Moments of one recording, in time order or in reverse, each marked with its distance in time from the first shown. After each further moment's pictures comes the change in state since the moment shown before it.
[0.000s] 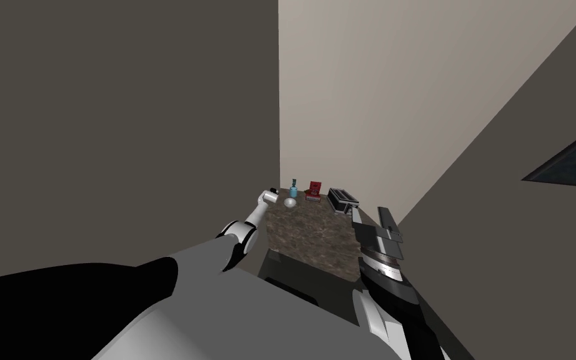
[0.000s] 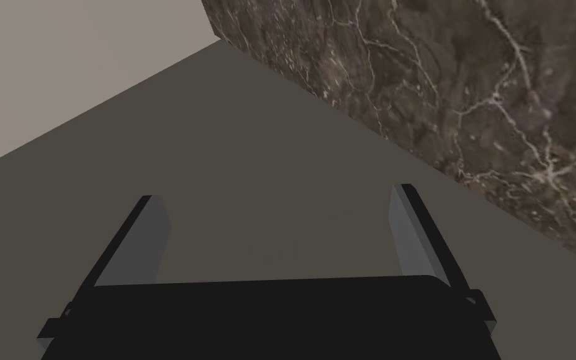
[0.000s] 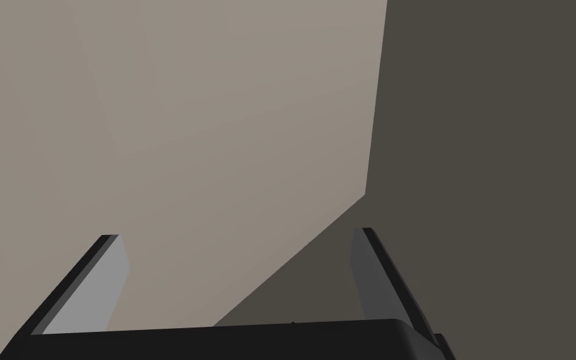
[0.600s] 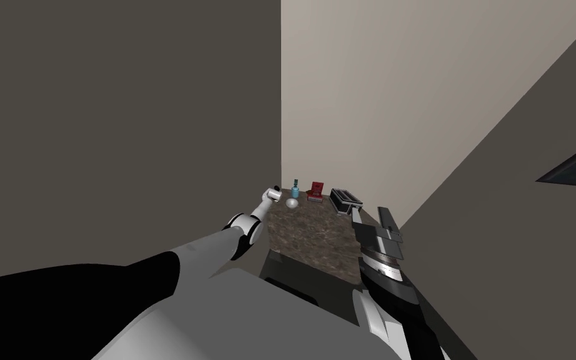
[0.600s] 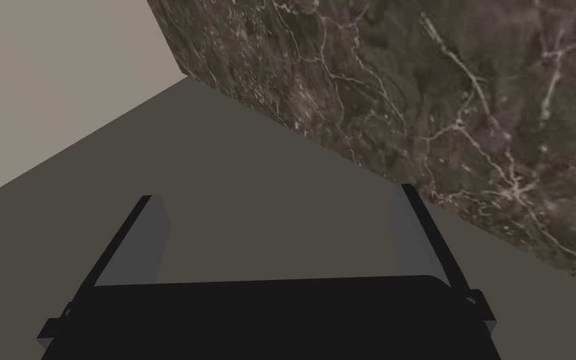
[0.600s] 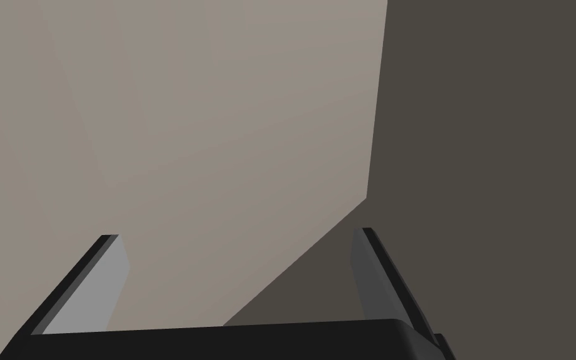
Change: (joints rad) left arm -0.136 -0.018 0.004 0.188 0.043 0.056 -0.030; right arm 0.000 0.000 0.000 0.000 0.000 0.000 0.000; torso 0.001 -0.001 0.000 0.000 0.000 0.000
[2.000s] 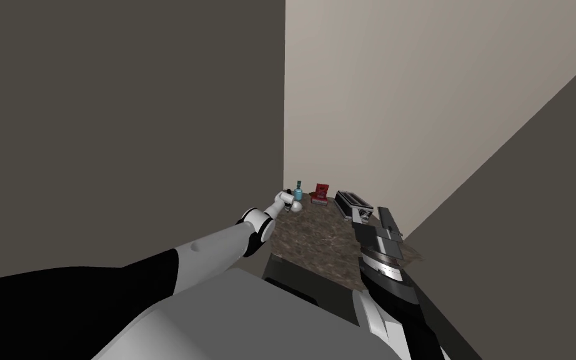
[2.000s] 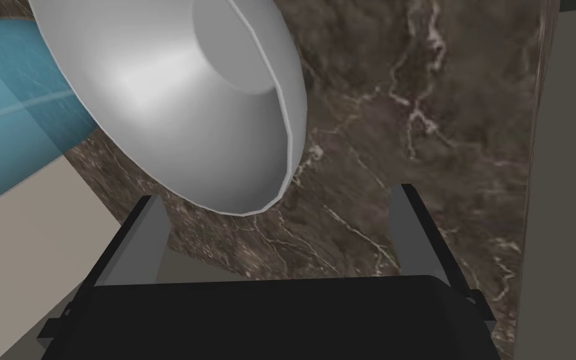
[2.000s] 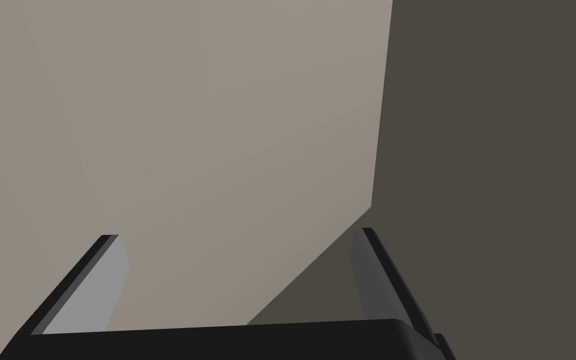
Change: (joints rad) left arm -0.189 -0.167 -0.006 0.332 0.065 0.108 -0.049; right arm 0.000 0.000 0.000 0.000 0.000 0.000 0.000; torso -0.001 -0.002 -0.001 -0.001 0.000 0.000
